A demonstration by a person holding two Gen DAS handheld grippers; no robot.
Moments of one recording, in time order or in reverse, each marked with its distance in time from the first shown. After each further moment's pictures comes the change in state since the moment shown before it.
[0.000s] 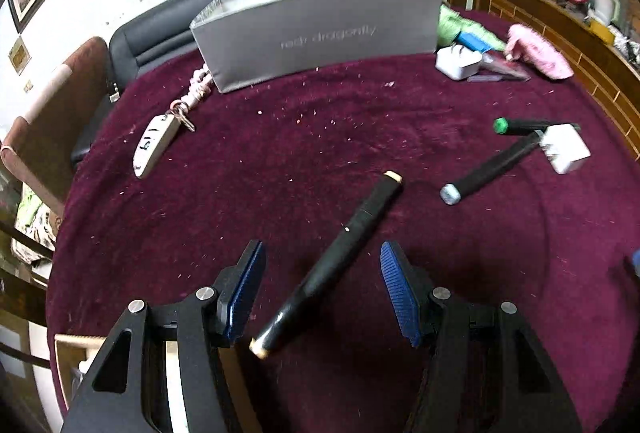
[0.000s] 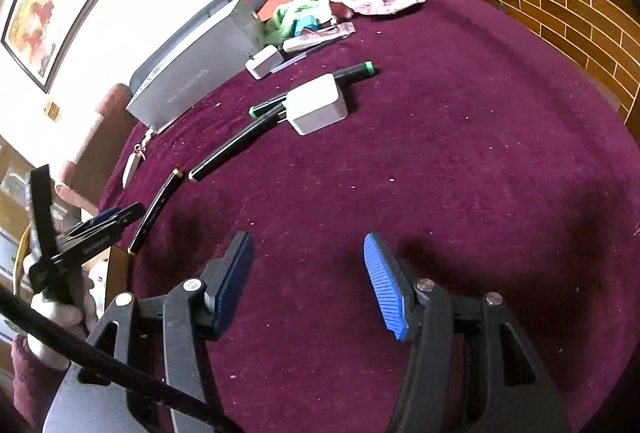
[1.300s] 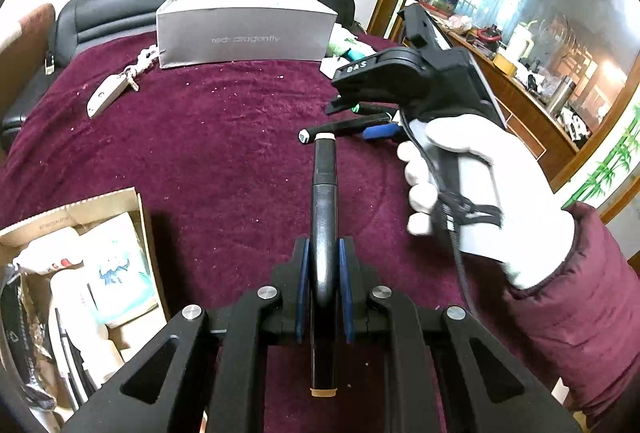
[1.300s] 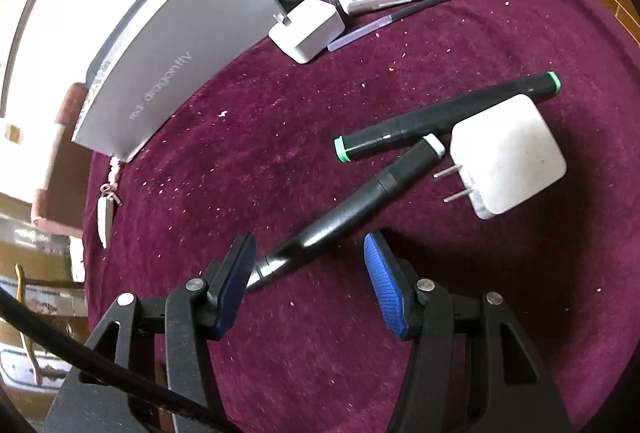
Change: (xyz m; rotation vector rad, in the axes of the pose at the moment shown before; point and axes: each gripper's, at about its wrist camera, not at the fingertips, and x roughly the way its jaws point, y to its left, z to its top) left arm -0.099 -0.004 -0.082 -0.083 -0.082 -0.413; right arm 0.149 0.097 0.083 0.150 0.193 -0.105
